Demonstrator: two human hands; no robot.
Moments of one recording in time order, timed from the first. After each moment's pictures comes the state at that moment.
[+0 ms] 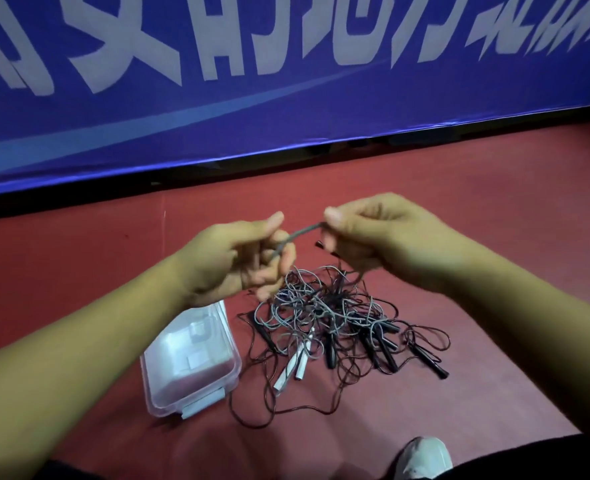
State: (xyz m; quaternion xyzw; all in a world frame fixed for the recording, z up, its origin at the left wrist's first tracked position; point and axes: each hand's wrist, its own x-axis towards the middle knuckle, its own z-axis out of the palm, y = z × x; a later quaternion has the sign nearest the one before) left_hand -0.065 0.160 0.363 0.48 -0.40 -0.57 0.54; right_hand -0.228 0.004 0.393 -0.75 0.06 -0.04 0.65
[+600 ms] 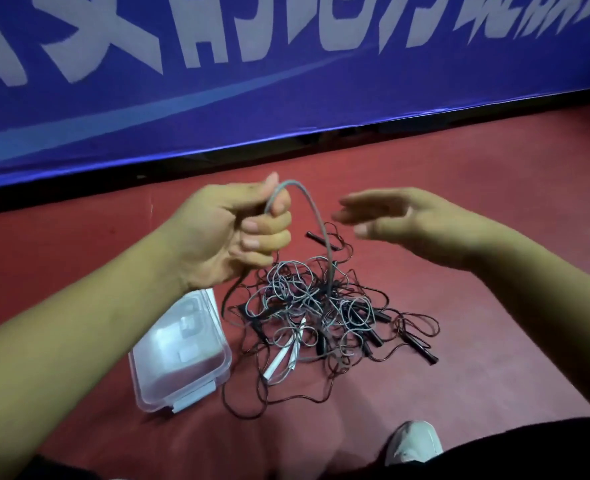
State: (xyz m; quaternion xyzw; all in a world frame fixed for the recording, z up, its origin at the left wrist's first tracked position) left_hand -0.074 0.141 0.390 0.39 -0.27 -0.64 0.60; right_hand -0.256 -0.049 0.383 -0.80 0.21 0.01 0.56
